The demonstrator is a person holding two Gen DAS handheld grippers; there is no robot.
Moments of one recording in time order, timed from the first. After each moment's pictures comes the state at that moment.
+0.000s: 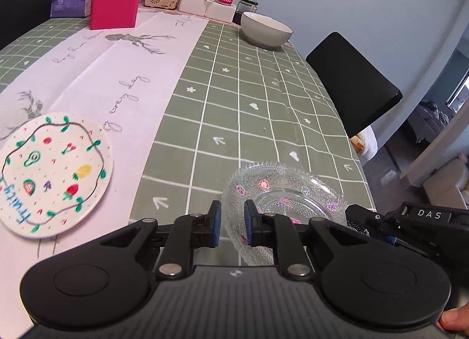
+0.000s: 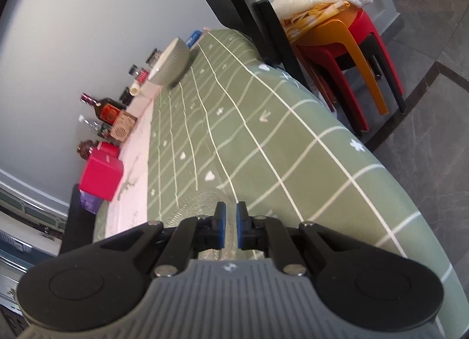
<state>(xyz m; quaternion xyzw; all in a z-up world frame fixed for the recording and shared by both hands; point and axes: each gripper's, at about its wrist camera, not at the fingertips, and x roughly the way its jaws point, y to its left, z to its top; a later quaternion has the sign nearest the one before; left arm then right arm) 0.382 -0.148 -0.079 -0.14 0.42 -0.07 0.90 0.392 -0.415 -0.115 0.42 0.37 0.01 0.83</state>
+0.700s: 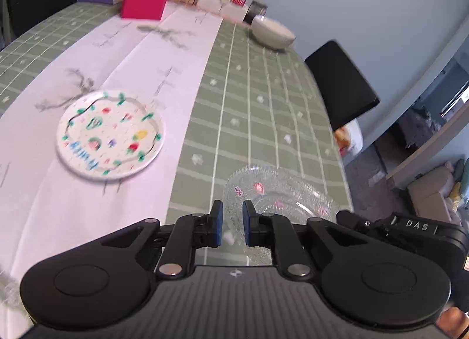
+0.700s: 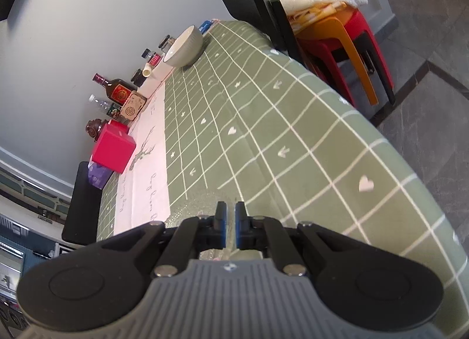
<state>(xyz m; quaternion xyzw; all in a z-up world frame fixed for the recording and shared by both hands) 0.306 -0.100 -0.028 -0.18 0.45 -0.07 0.87 0.312 -0.381 -0.068 0.42 0.39 0.02 0.82</state>
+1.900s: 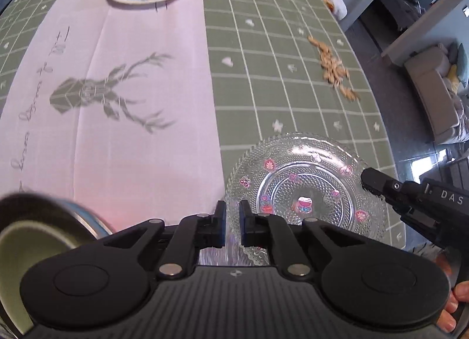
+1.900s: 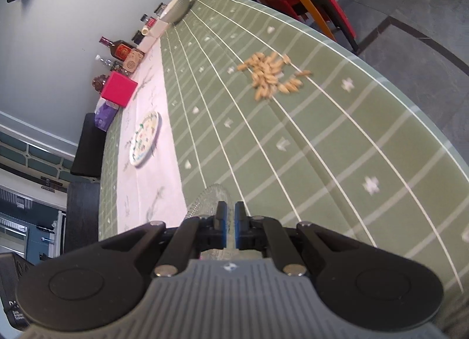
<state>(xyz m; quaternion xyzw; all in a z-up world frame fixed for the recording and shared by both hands) 0.105 -0.055 -0.047 -0.05 0.60 -0.15 0.79 0.048 -0.327 -0.066 0.42 0.43 0.01 0.80</state>
